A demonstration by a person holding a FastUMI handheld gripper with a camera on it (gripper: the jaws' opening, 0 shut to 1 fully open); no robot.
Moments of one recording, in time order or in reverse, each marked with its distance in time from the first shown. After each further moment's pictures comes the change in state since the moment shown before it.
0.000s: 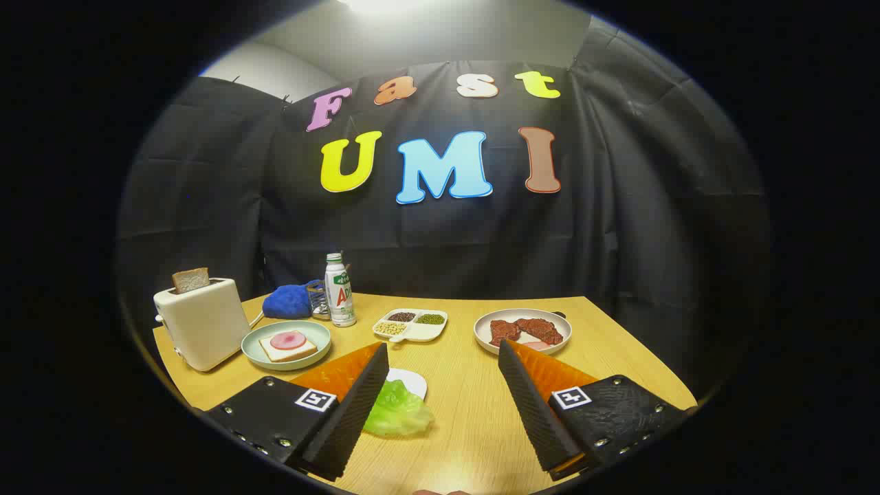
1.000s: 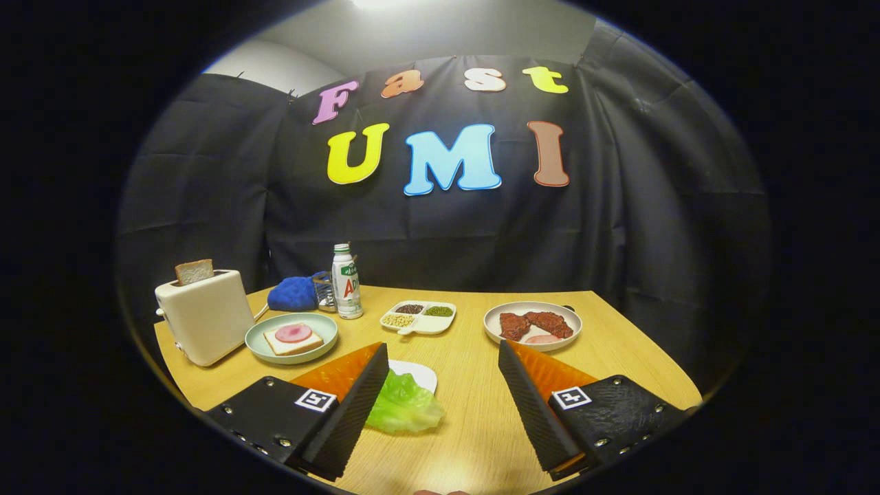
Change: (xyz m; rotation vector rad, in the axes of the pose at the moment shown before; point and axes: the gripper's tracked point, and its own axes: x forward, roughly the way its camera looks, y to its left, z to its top) arm 0.006 0.016 -0.017 -0.019 0.040 0.020
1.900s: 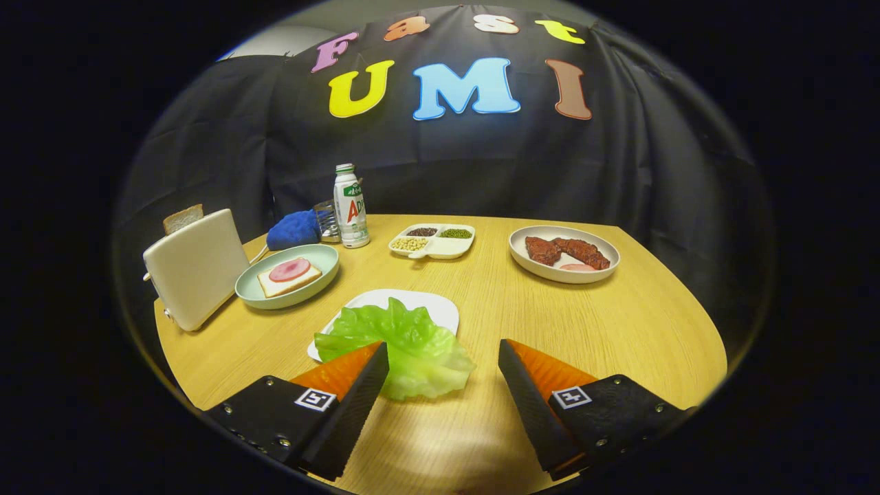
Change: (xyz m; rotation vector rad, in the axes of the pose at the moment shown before) arm 0.030 0.022 -0.089 0.026 0.295 0.051
